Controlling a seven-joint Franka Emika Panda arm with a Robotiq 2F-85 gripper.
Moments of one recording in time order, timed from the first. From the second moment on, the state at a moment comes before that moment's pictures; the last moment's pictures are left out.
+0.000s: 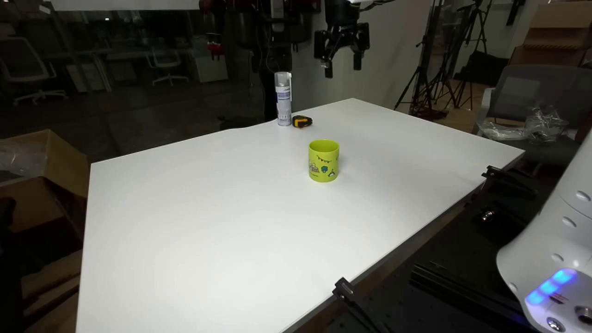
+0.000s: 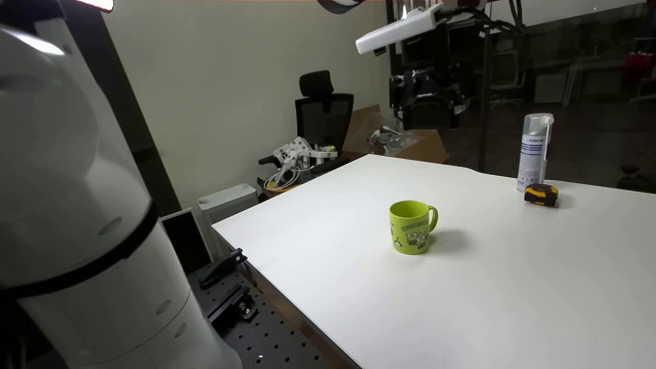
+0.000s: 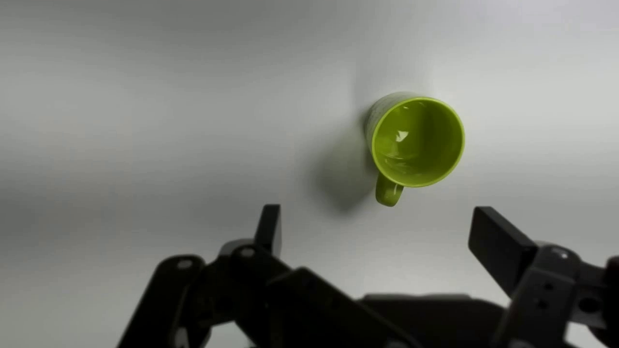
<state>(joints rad) -0.06 -0.05 -0.02 -2.29 -0.10 2.22 0.03</state>
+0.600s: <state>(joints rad) -0.07 0.21 -0.05 -2.27 -0.09 2.36 0.01</state>
